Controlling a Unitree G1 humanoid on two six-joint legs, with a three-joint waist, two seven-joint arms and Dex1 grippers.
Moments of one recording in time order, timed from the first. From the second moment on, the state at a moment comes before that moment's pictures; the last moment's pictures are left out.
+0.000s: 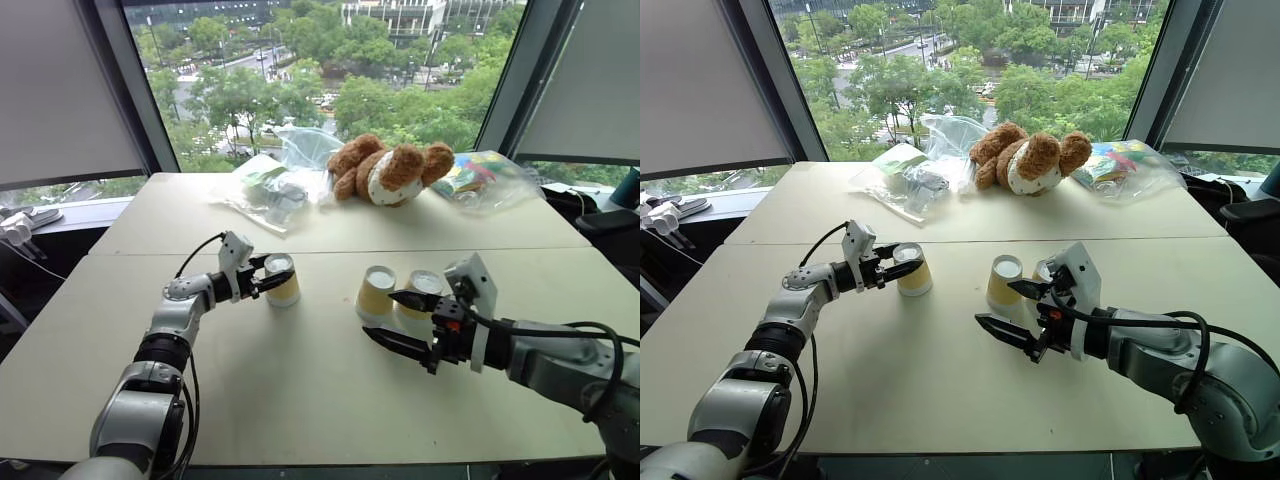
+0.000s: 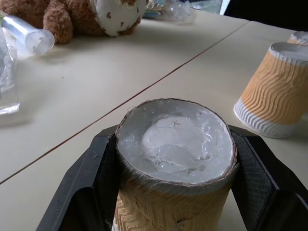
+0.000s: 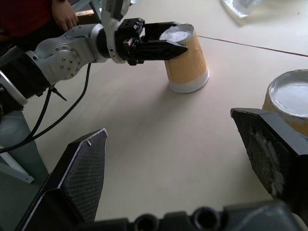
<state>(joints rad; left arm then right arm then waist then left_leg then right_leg) -0.86 0.39 0.03 0.80 -0.28 0.02 -1.04 -0.26 -0.75 -0.24 -0.73 1.04 1.08 0.38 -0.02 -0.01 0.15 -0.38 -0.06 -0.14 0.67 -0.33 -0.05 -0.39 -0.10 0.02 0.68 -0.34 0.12</state>
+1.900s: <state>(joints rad) -1.43 -0.05 0.01 1.30 -0.10 -0.10 -1.09 0.03 -0.78 -0.40 -0.81 1.03 0.93 0.21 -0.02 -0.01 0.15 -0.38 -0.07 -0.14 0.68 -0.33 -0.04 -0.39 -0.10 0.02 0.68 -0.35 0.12</state>
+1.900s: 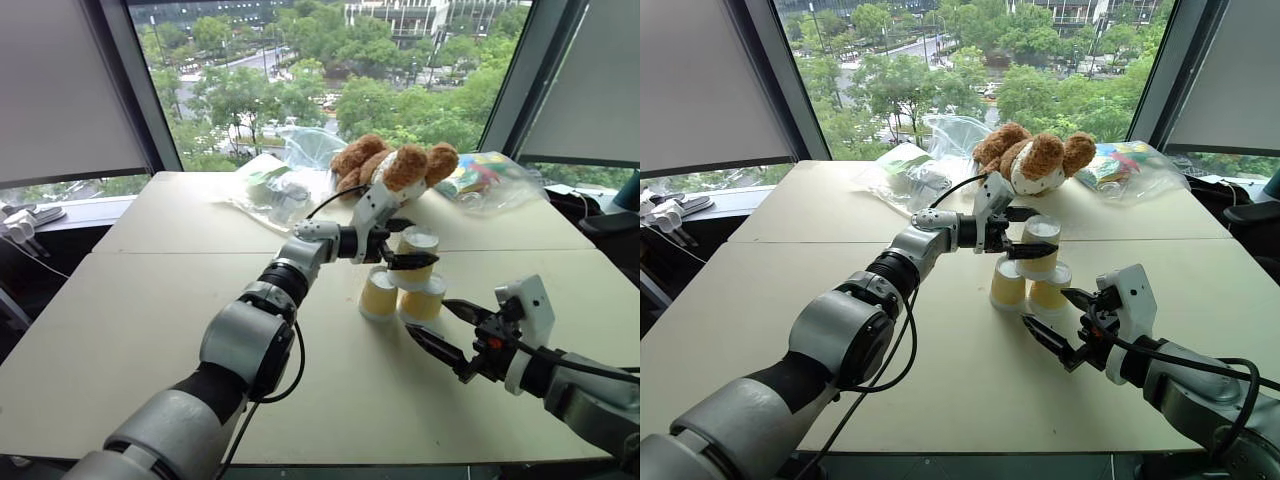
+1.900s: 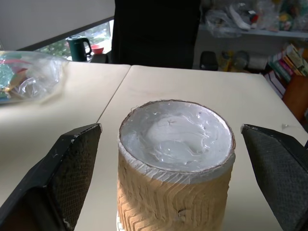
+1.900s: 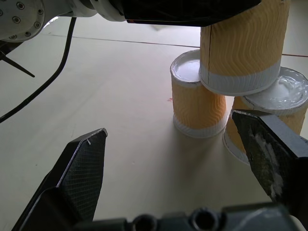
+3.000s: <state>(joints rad) -0.79 0.55 0.12 0.47 -0.24 0.53 -1.39 0.23 -0.90 -0.68 -0.75 1.12 0.94 0.39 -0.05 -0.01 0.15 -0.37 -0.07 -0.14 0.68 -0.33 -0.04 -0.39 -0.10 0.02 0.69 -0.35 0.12</state>
